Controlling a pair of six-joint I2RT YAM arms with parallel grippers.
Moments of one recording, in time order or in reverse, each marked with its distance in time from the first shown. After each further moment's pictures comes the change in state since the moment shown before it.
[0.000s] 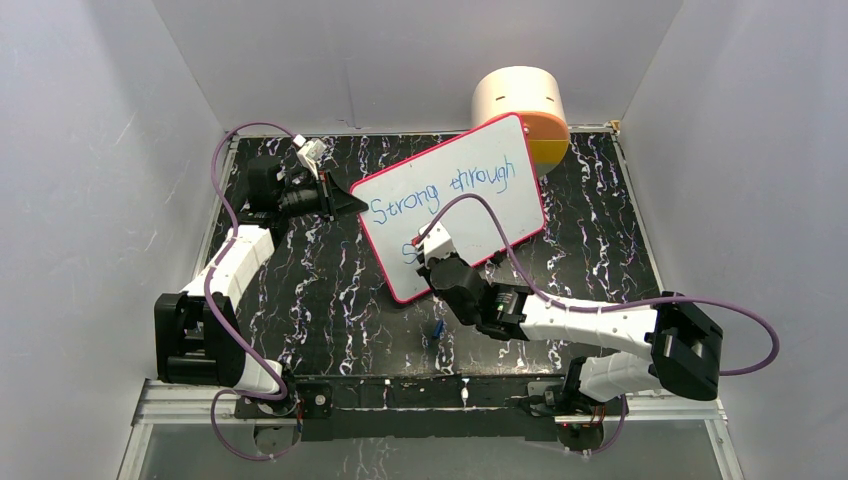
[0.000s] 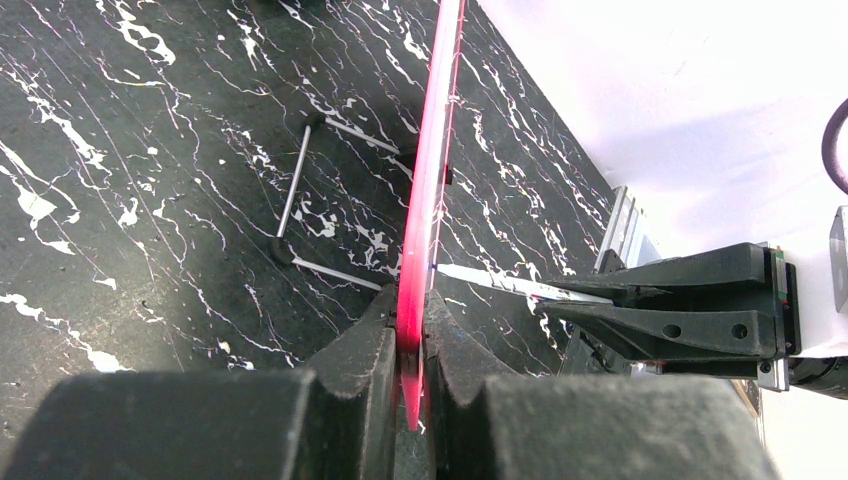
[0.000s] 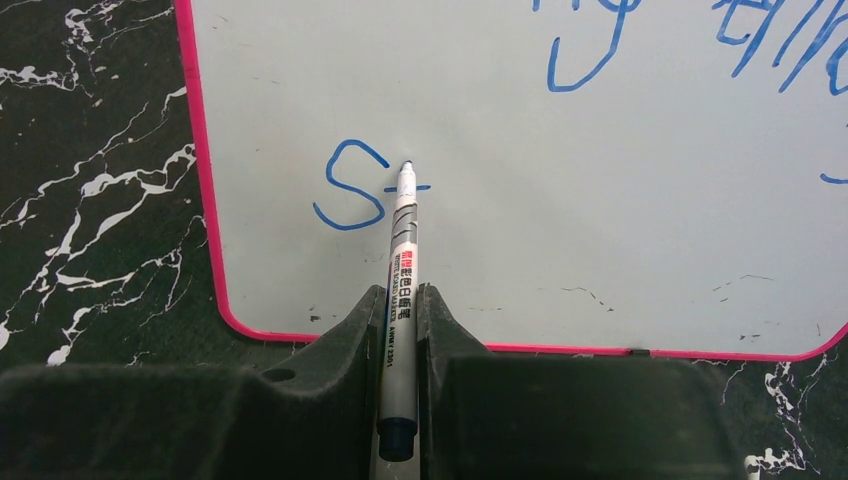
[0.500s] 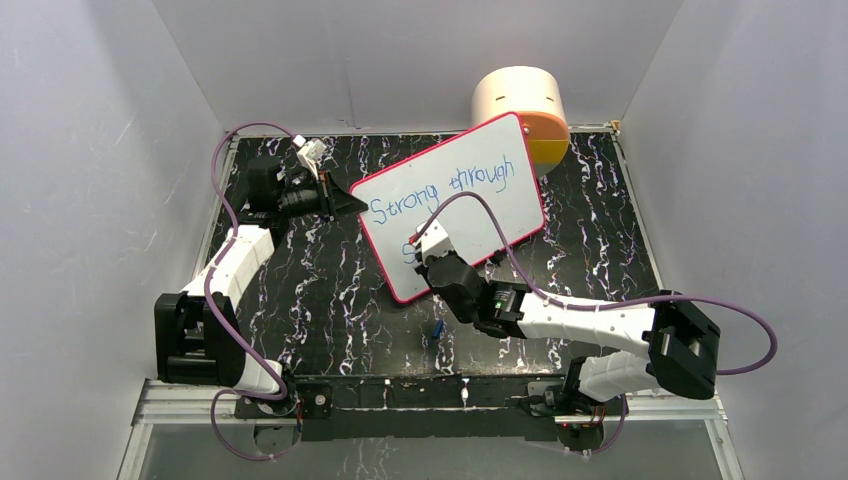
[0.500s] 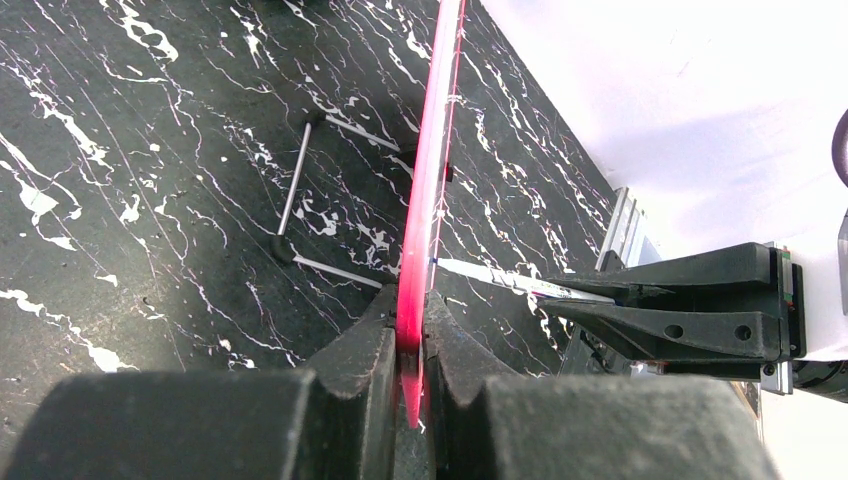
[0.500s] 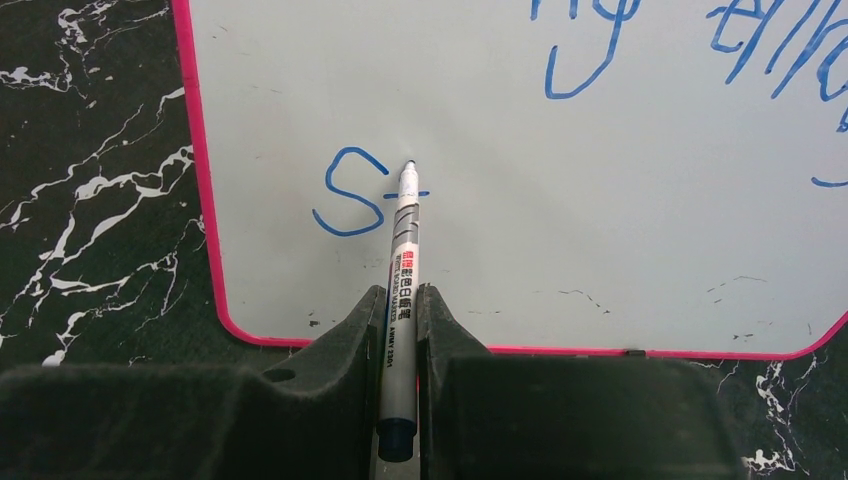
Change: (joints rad) left arm 0.000 0.000 0.000 -0.007 -0.004 0.000; right arm -0.008 0.016 0.024 -0.011 0.000 -0.010
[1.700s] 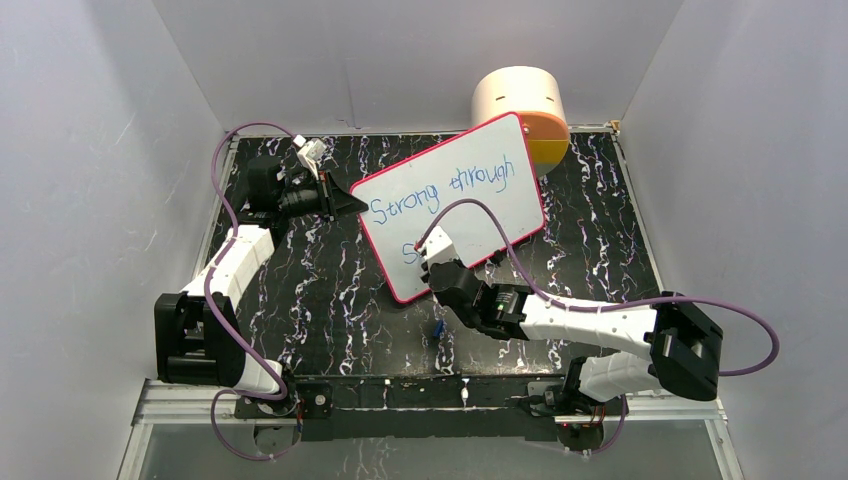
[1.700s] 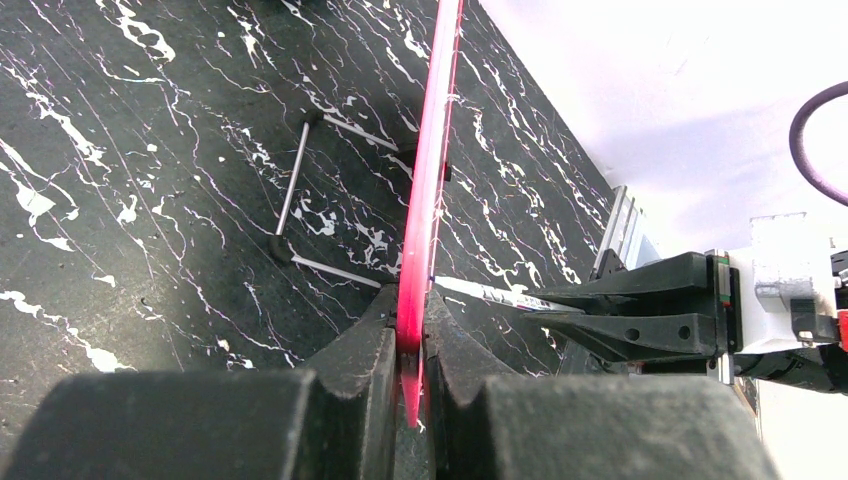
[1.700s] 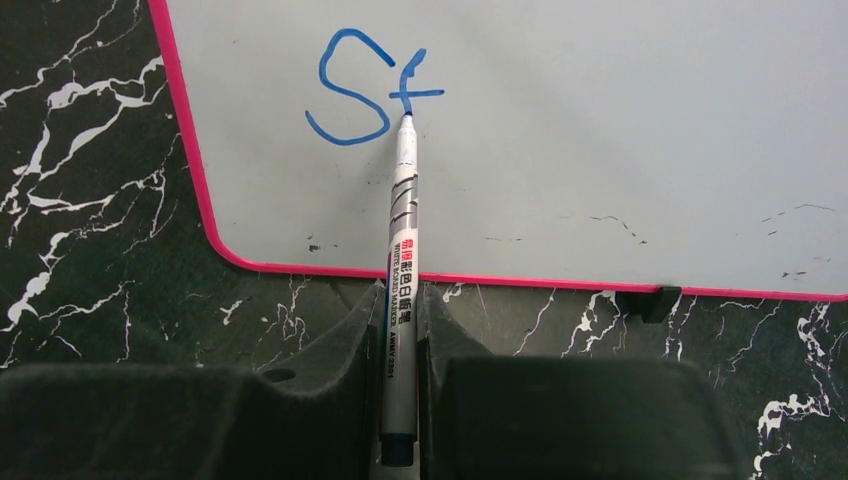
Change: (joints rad) left arm 0.000 0.000 0.002 -0.001 0.003 0.000; right arm -0.002 -0.014 -0.023 -0.145 -0.051 0.110
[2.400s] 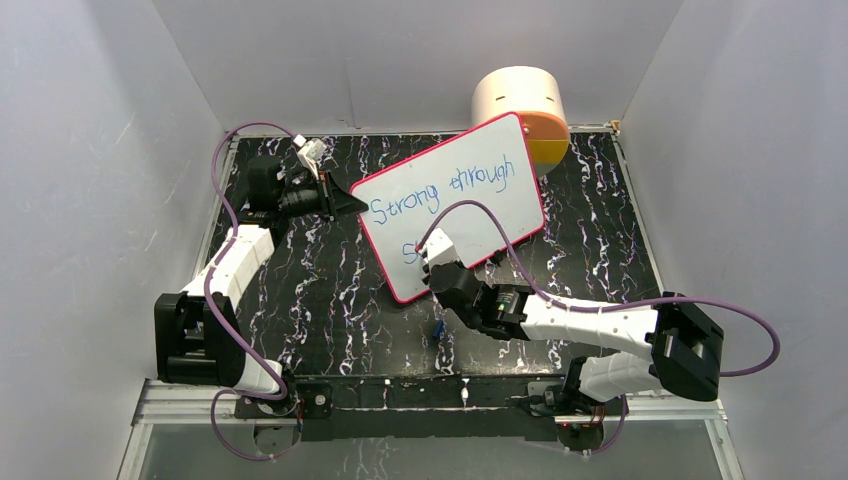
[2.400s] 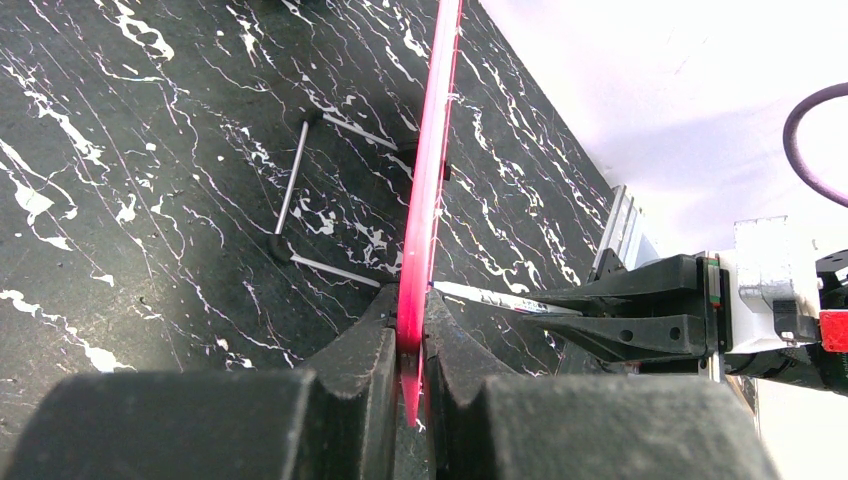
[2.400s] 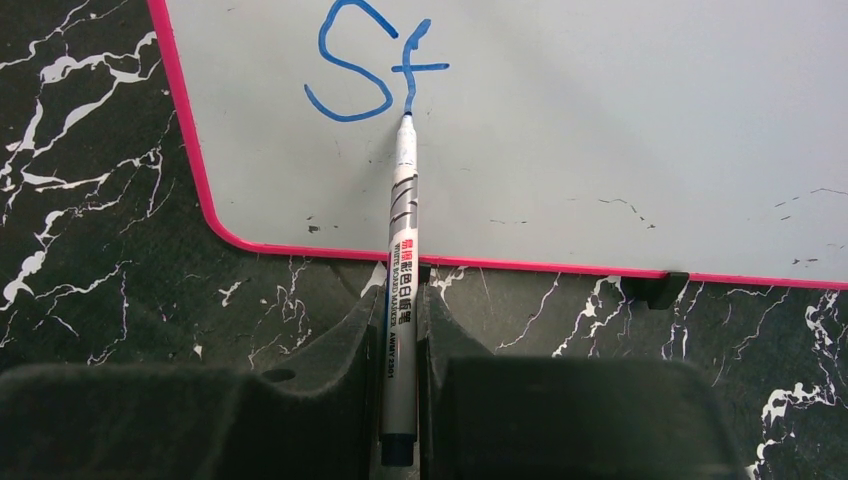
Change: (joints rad) left arm 0.000 0.000 0.003 -0.006 0.000 0.001; right arm 0.000 -0.005 -0.006 -0.040 -0.019 0.019
